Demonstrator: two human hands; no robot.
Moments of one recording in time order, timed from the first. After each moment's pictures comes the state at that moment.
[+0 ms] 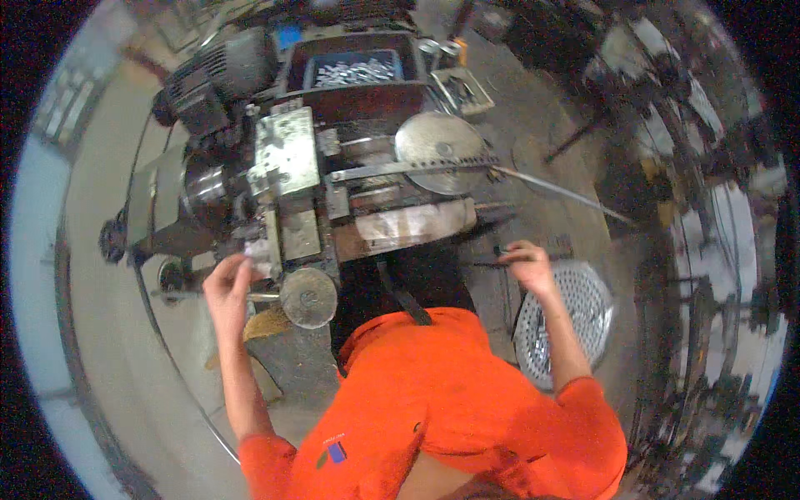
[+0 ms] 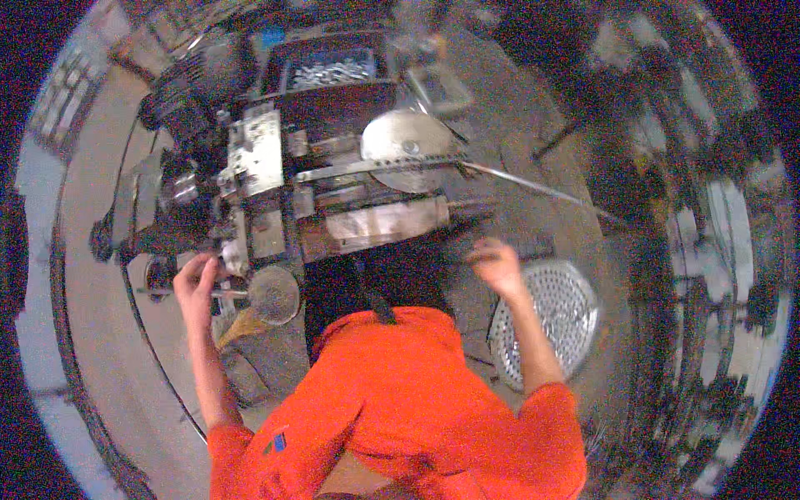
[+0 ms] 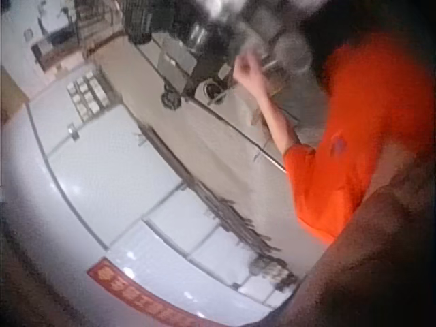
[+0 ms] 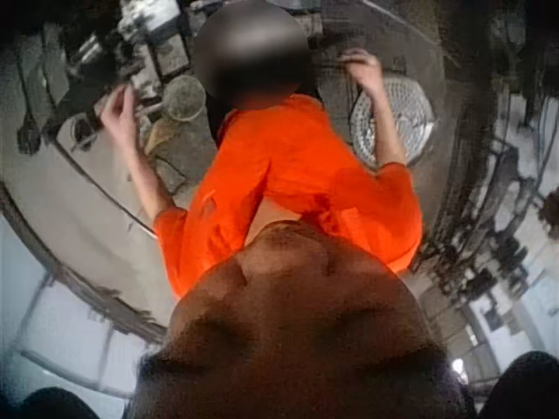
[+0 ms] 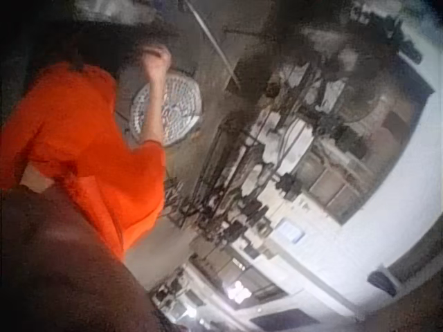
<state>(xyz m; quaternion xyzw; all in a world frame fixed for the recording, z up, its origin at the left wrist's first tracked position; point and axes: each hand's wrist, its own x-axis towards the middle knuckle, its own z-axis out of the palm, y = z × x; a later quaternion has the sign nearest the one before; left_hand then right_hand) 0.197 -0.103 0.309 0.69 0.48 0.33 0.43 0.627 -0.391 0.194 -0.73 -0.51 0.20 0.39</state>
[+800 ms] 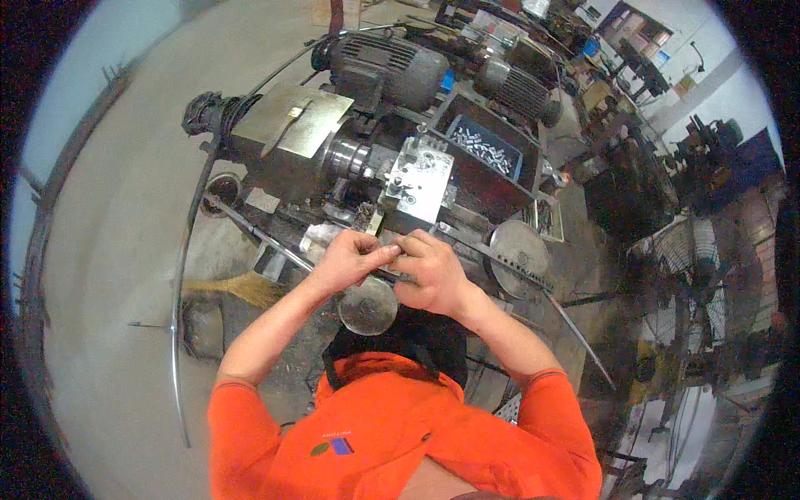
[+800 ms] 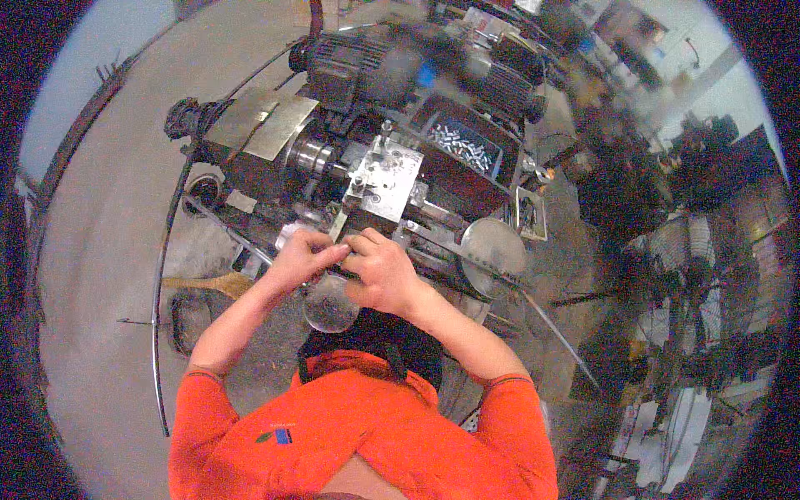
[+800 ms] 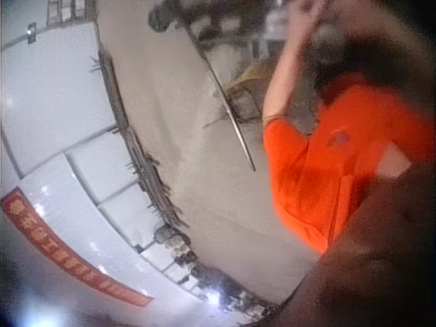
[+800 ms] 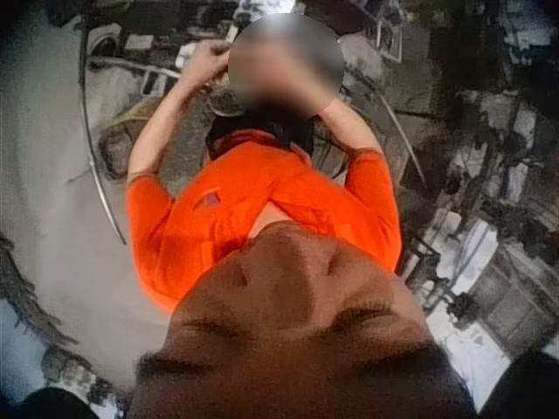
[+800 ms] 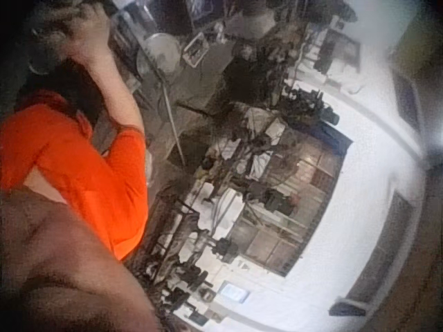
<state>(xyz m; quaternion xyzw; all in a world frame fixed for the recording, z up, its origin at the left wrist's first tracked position) 0.221 -0.097 0.308 0.66 0.41 0.29 0.56 0.403 -0.130 0.341 -0.35 -0.89 0.09 0.27</state>
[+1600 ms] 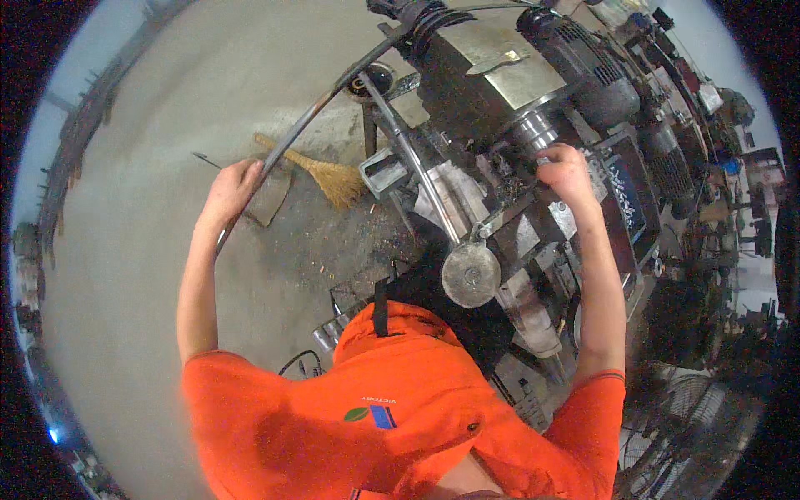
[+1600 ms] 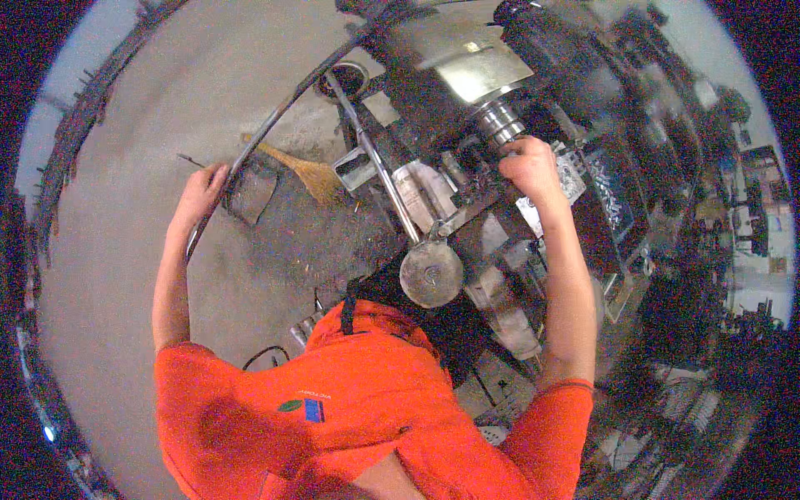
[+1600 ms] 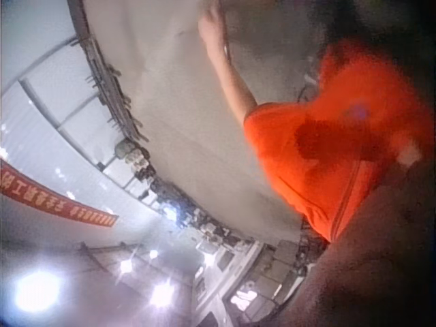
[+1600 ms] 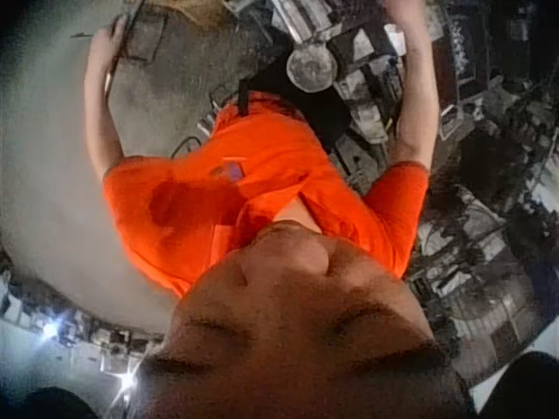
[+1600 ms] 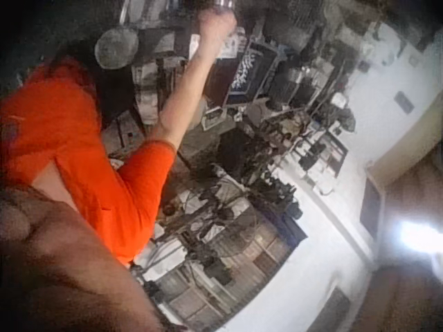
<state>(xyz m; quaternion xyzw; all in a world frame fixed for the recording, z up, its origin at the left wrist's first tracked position) -0.087 -0.213 0.269 0.51 0.82 0.21 0.15 0.373 0.047 0.312 -0.49 -0.85 0.16 0.13</state>
